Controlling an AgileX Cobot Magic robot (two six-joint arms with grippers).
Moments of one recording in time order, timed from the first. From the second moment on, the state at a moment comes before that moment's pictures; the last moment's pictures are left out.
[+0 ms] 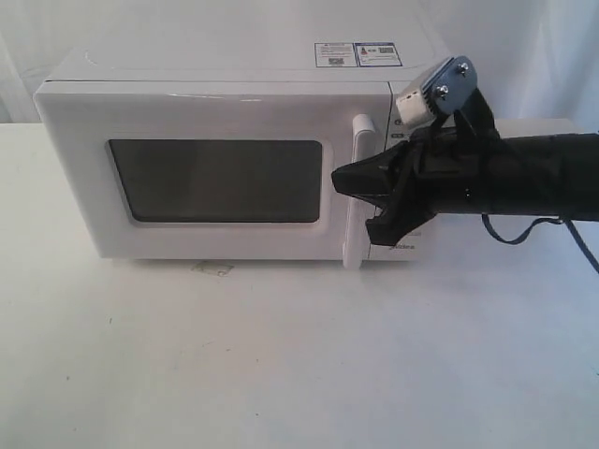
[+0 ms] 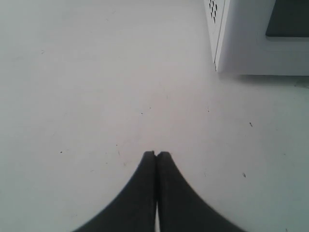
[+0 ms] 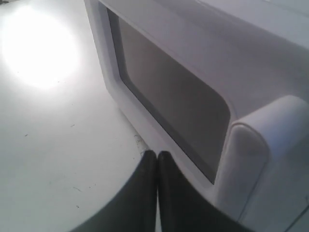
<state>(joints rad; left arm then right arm) 0.01 0.00 0.02 0.00 0.42 0.00 0.12 1.52 -0.82 1.68 0.76 -2.05</state>
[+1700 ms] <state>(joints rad) 0.01 0.00 0.02 0.00 0.42 0.00 0.06 1.59 -0.86 1.72 0.79 -2.12</state>
